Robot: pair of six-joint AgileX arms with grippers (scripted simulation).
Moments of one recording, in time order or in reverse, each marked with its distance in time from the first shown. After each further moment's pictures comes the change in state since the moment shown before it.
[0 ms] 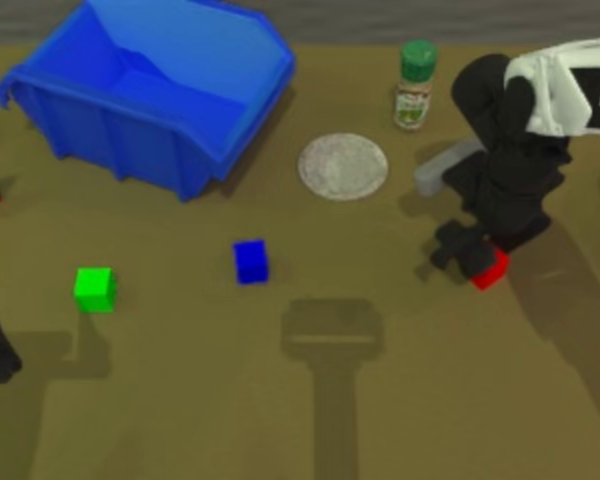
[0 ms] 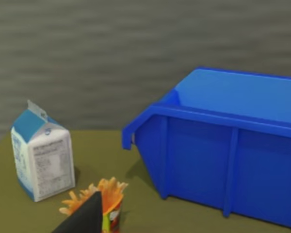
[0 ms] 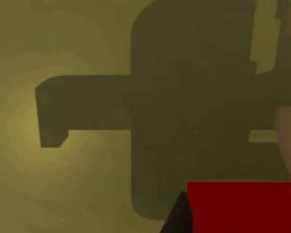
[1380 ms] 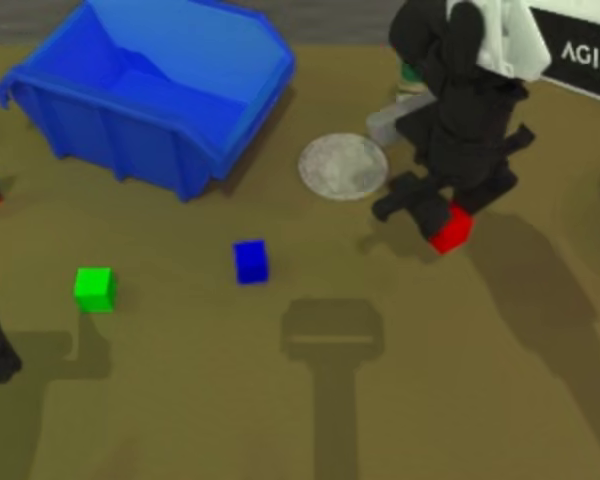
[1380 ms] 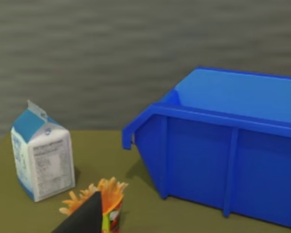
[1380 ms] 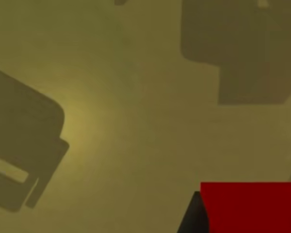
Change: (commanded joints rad) left arm 0.000 0.000 0.000 0.000 0.000 0.000; right arm 0.128 -0.054 0.285 -0.316 -0.003 0.225
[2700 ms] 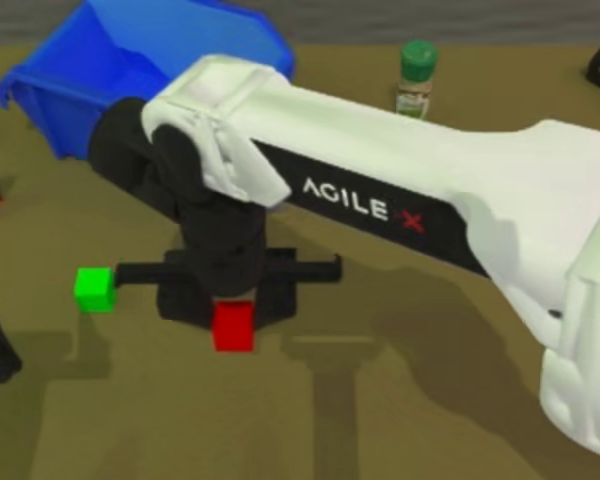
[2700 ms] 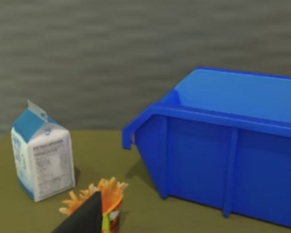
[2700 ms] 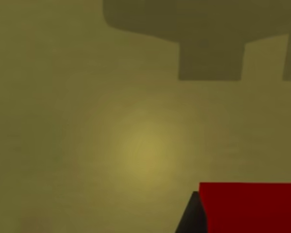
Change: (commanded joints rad) left arm 0.000 0.000 0.000 0.000 0.000 0.000; right arm 0.480 0.191 0.365 -0.173 0.036 1.022
